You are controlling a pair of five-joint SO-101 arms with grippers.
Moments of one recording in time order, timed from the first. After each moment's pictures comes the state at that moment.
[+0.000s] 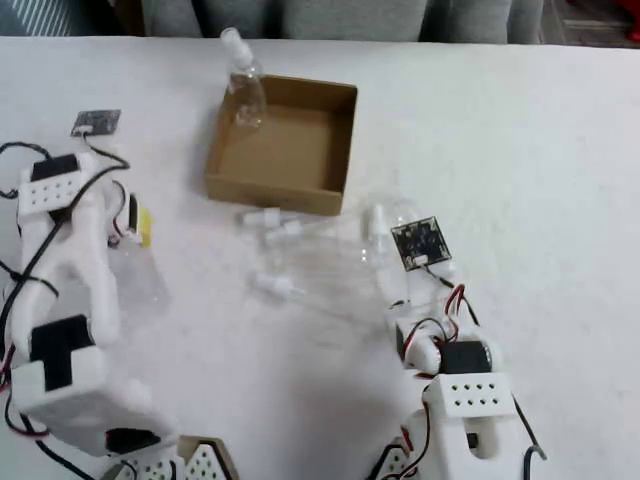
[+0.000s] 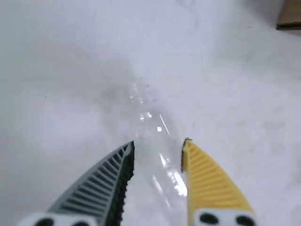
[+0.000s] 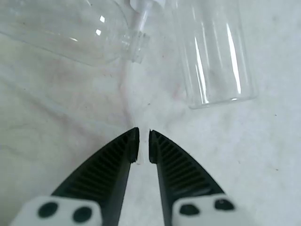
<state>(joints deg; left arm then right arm) -22.8 9.9 10.5 72.8 -9.5 -6.8 -62.9 81.3 46.7 14.5</state>
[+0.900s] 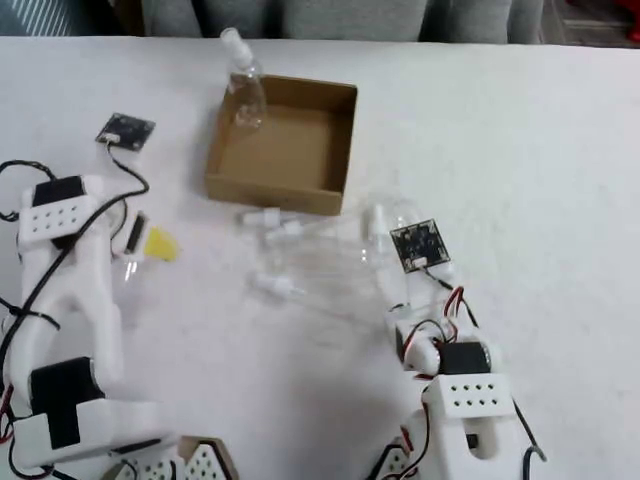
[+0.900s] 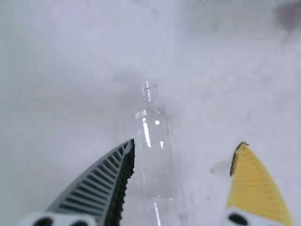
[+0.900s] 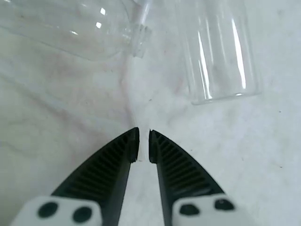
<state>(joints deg) -21.5 -4.4 23.2 67.6 -26.9 -6.8 -62.9 82.2 46.7 14.5</state>
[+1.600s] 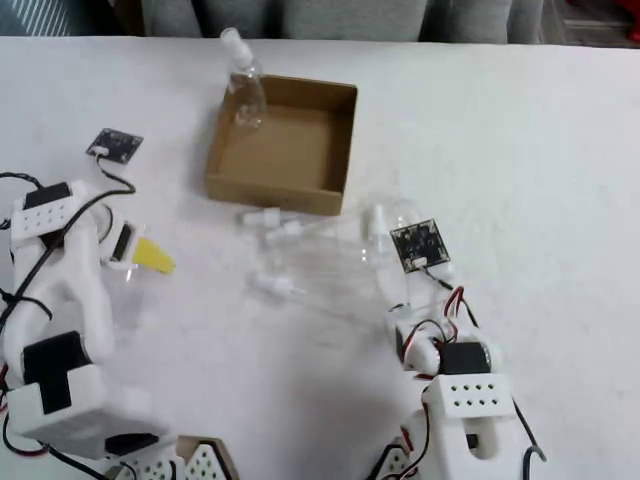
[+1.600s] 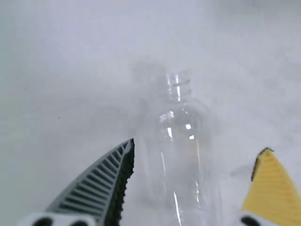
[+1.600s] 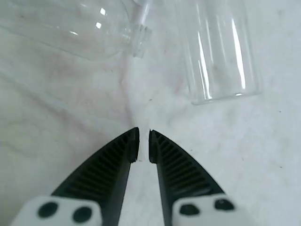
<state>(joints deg) -26.2 3.7 23.2 62.0 -32.4 -6.8 -62.9 82.2 46.7 14.5</state>
